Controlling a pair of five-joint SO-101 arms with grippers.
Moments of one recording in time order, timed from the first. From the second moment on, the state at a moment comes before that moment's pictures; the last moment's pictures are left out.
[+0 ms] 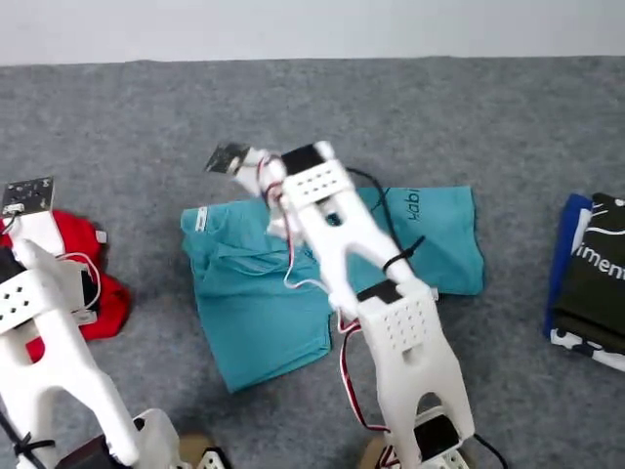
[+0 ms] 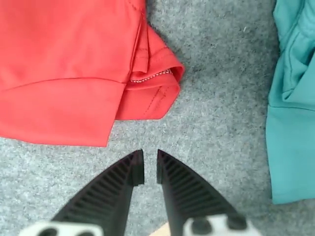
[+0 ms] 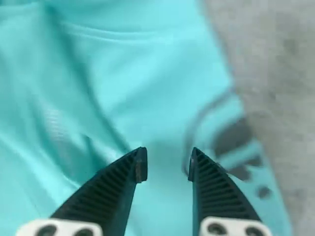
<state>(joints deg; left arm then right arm) -37.0 -24.6 29.7 90.7 -13.2 -28.8 46.7 -44.0 84.5 39.5</state>
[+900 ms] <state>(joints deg) -37.0 -24.6 29.7 90.5 -13.2 -35.6 49.7 -47.8 97.5 32.9</state>
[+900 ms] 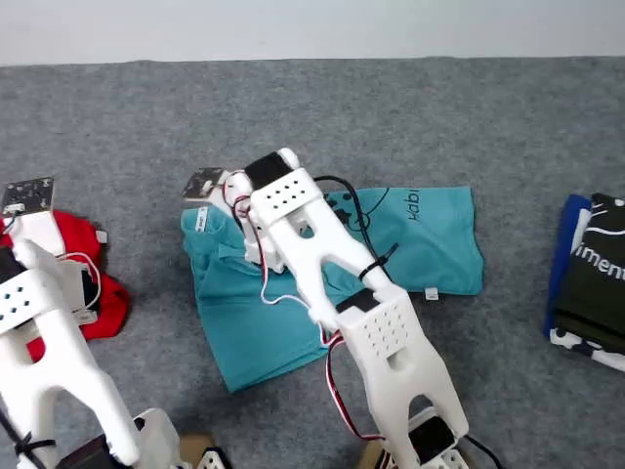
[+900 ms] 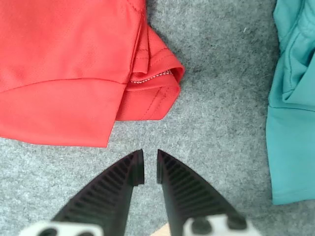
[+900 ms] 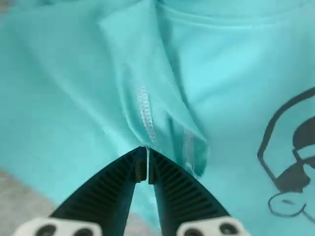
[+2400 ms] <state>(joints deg) -49.3 -24.6 29.7 88.3 -13.6 -56.3 -5.0 22.7 83.2 34.8</state>
